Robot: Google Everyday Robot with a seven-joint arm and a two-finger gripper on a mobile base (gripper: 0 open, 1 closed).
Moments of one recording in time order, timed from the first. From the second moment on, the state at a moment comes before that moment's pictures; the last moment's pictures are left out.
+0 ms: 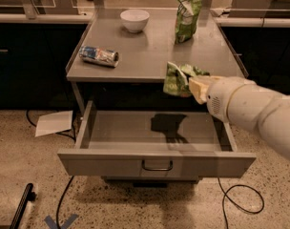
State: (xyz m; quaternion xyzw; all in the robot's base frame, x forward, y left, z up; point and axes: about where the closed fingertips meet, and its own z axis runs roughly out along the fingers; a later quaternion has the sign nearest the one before) arm 0.544 -0.137 0.905 -0.16 0.80 0.11 0.57
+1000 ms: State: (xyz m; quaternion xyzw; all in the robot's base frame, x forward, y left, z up) arm 0.533 -0.168 0.769 -0.04 0.84 0.19 0.51
